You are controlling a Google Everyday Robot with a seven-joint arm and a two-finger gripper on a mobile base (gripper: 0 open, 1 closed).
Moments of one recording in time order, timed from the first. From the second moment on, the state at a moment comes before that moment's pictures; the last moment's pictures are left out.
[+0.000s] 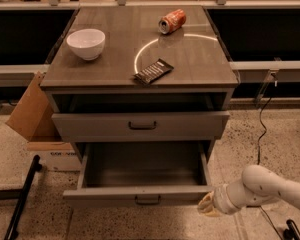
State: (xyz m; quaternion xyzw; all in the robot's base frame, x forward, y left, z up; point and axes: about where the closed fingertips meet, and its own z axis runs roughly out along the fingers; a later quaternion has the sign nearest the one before) arm 0.427 -0.208 0.383 -0.66 0.68 0.22 0.21
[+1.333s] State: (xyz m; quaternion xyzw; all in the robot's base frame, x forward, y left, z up) arm 0.489 -0.206 0.375 -0.62 0.72 0.18 0.26
